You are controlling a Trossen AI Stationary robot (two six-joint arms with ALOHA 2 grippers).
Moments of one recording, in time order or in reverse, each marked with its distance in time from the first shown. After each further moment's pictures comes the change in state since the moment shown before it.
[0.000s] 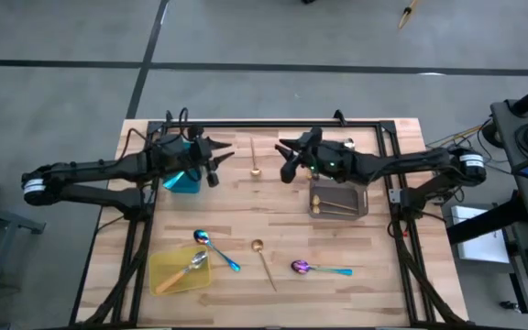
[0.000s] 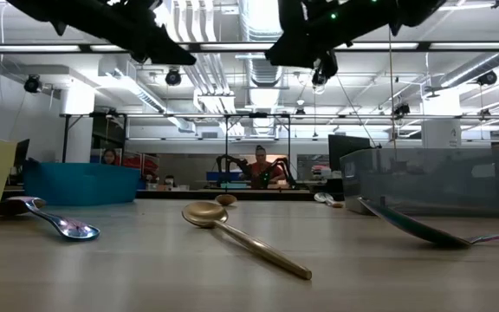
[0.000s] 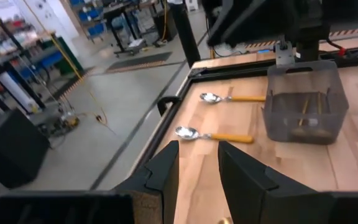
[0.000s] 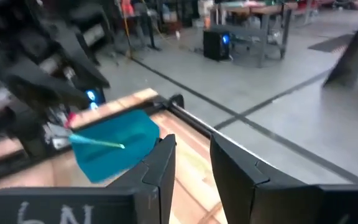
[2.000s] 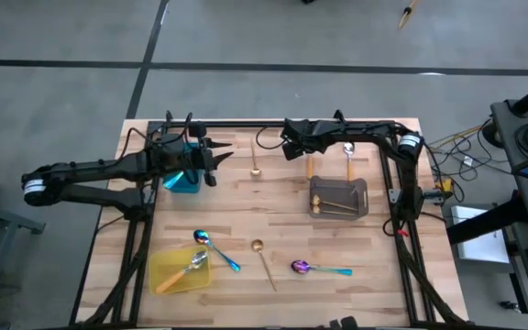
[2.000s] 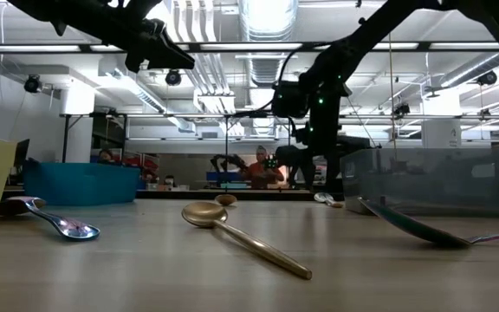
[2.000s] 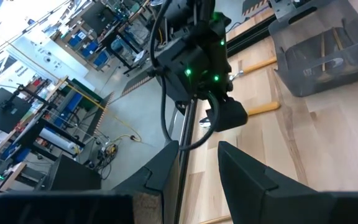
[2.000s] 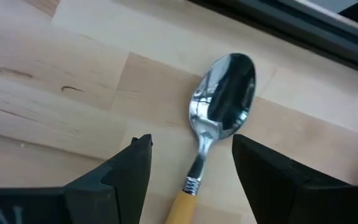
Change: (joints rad) left arm 0.013 0.000 0.003 -0.021 0.000 0.394; right arm -0.364 0.535 0.416 -1.019 -0.032 0.516
